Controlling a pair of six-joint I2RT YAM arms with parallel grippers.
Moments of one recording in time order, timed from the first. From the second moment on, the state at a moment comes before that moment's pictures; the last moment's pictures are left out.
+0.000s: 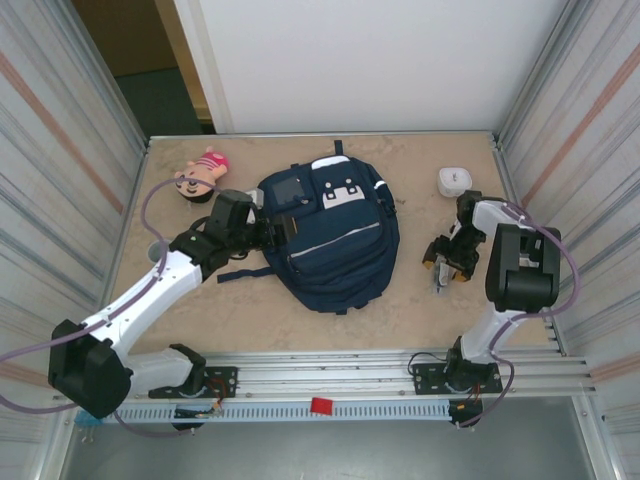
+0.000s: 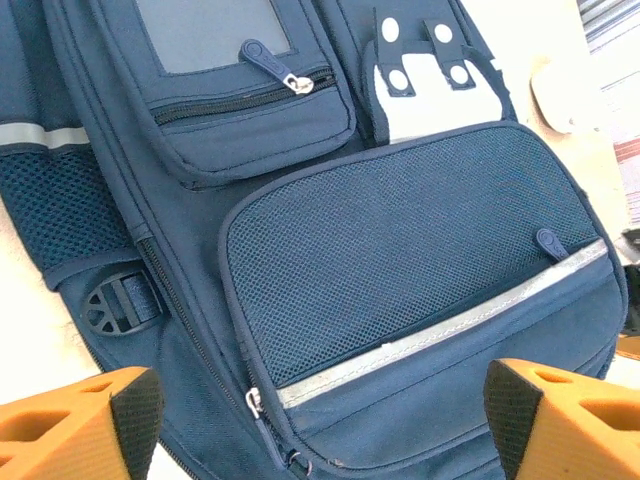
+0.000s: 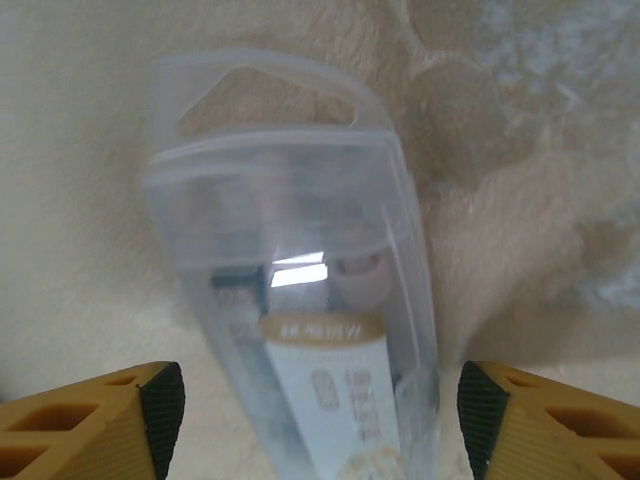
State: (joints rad) left arm -0.53 1.20 0.94 -0.45 0.10 -0.62; right arm -0.11 1.78 1.08 -0.98 -0.15 0.30
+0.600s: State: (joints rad) left arm -0.81 1.34 0.98 -0.40 0.08 -0.05; right arm -0.15 1.29 0.93 -0.80 -0.33 0.40
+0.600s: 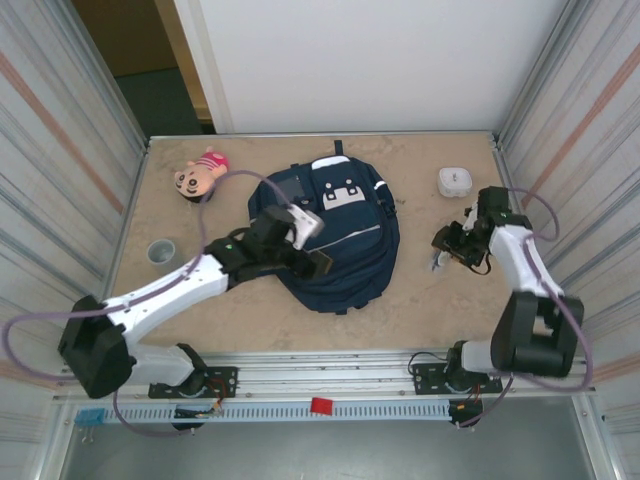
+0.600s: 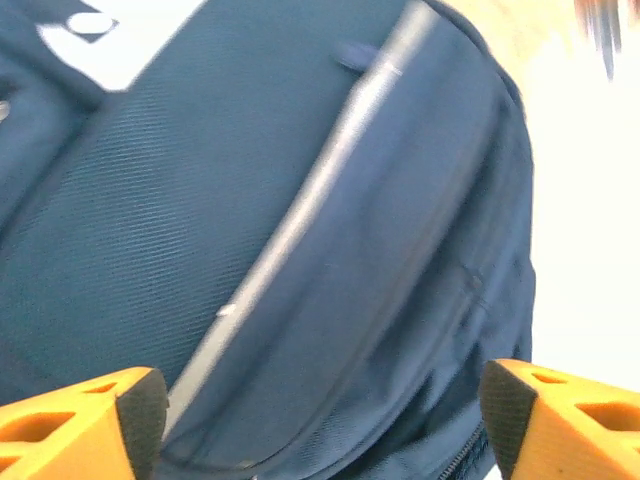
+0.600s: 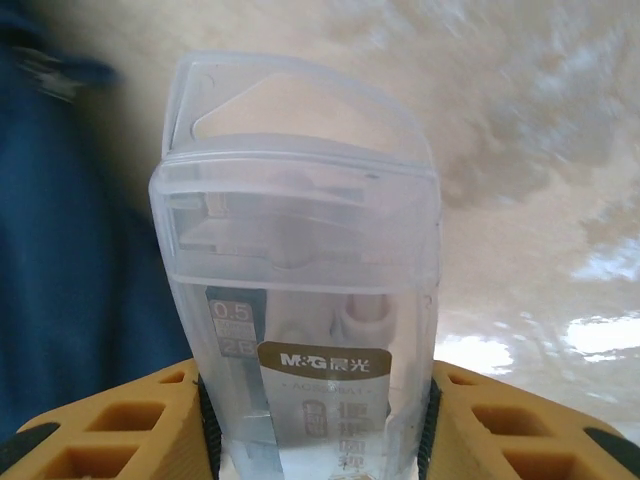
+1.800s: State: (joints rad) left arm -0.79 1.54 1.08 -0.31 0.05 0.18; right arm -0.10 1.06 0.78 -0.63 -0.65 0.64
